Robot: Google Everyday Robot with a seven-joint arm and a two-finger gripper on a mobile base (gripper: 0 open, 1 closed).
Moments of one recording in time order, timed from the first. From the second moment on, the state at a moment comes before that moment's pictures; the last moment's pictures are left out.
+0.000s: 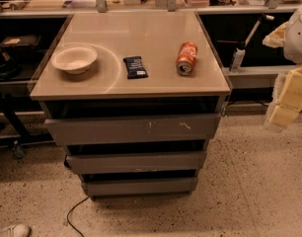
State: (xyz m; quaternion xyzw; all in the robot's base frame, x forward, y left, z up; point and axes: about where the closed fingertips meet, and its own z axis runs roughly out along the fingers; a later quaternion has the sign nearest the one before) arm 0.438 -0.217 0.976 -0.60 0.78 -0.03 0.16
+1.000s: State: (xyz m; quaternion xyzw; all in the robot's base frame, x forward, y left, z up) arm 0.421 -0.201 0.874 -0.61 0.78 0.01 0.13
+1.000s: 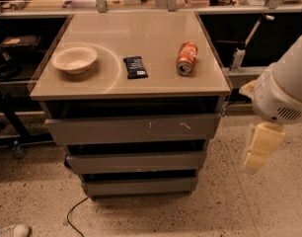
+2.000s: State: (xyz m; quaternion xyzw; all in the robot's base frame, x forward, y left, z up) arm 0.422 -0.179 0.771 -0.62 0.78 0.07 0.09
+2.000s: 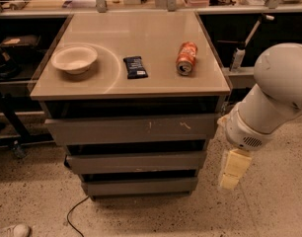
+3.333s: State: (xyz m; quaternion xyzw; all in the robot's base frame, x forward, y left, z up) arm 0.464 -0.121 0.598 -0.58 0.79 0.17 0.14
